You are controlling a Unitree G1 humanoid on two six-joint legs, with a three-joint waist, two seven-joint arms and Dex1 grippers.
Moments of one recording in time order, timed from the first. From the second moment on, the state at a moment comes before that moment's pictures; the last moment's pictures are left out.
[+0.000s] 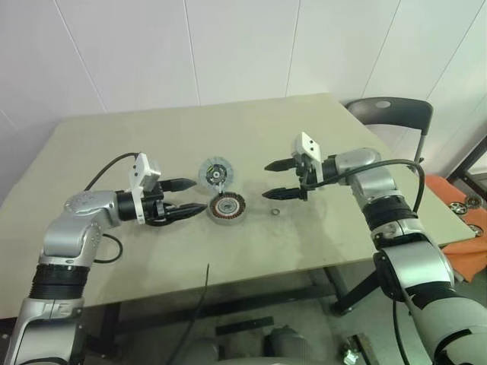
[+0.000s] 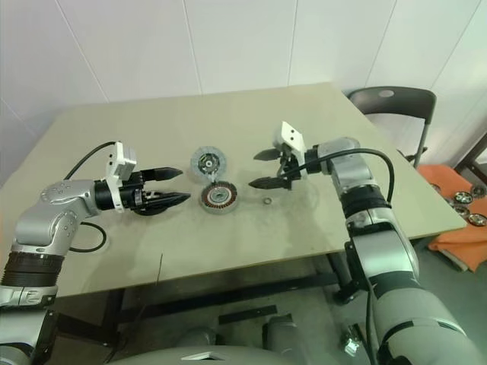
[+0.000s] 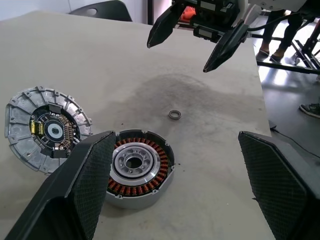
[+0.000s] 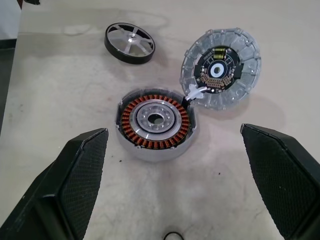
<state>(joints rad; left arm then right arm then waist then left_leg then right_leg) -0.40 0.66 0.06 0.04 -0.49 0.47 -1.17 -0.94 -0.44 0.15 0.78 0.10 0.12 1.39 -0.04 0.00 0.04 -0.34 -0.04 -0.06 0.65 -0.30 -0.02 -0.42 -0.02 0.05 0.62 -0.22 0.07</state>
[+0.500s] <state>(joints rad) -0.40 0.65 0.04 0.04 -0.49 0.46 -1.17 -0.88 -0.51 0.14 0.46 0.25 0.40 1.48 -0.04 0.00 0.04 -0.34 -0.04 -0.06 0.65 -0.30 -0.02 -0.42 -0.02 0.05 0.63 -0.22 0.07</state>
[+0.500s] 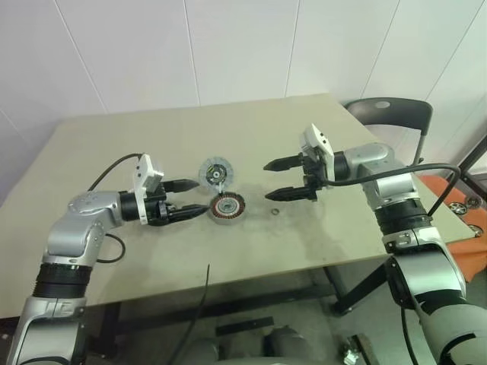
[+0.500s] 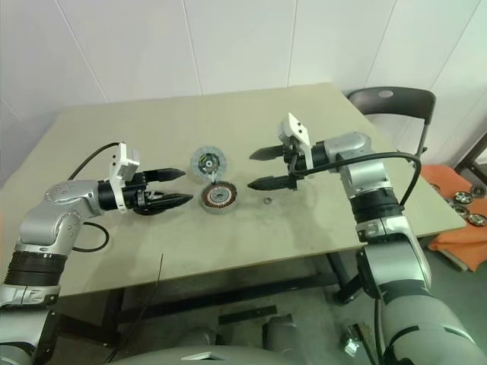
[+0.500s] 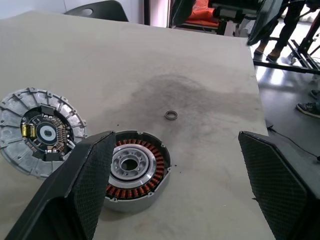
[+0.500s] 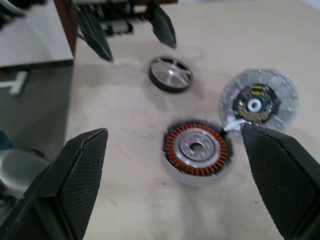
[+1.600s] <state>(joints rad) -0.40 0.64 0.01 0.06 -0.49 0.45 -1.18 -0.80 -0.54 0.15 0.40 0.25 0.36 1.43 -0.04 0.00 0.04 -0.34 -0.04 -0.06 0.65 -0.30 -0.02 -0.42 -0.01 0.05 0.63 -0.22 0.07</state>
